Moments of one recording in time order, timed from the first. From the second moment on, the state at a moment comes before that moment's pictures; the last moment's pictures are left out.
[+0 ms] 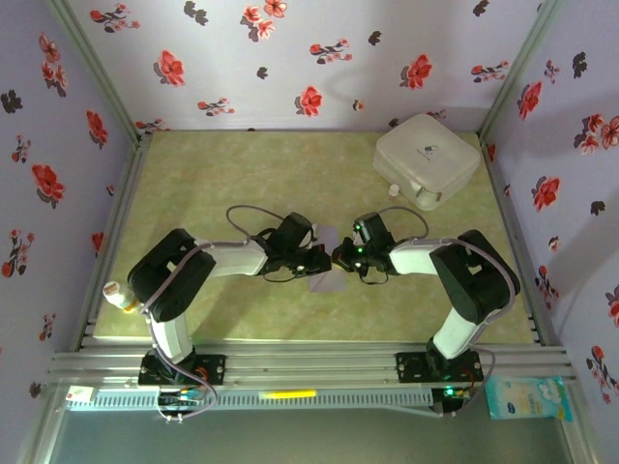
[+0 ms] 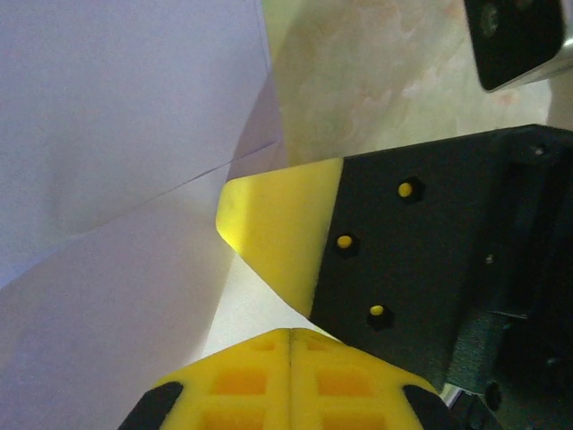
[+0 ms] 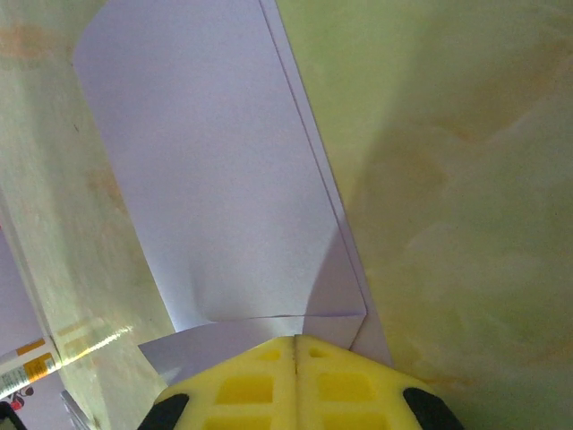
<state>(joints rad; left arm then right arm) -0.84 1.82 0.92 0.04 0.42 -0.91 0.54 1.69 0.67 0.11 -0.43 1.00</state>
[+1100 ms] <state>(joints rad) -0.86 1.72 0.73 0.05 0.39 -0.89 0.54 1.69 0.67 0.10 -0.43 0.99</state>
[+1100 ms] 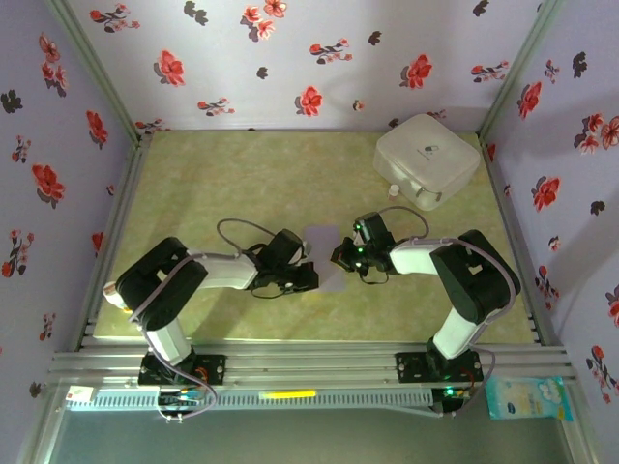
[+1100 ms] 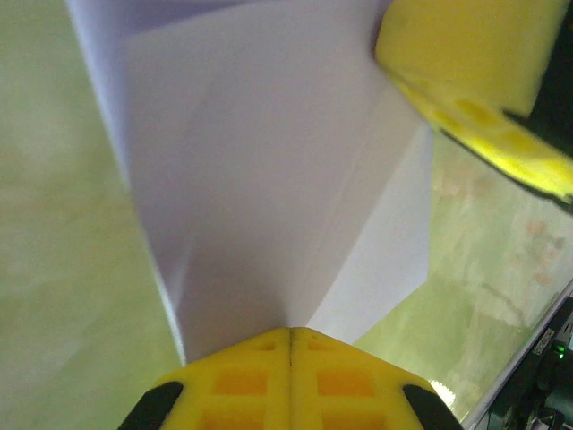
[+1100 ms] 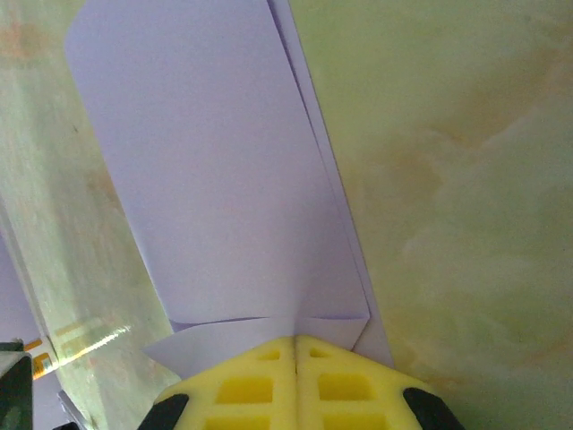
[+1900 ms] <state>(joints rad) -0.81 1.63 0.80 0.00 0.39 -0.86 0.54 1.69 0.68 0.08 -0.42 0.98</state>
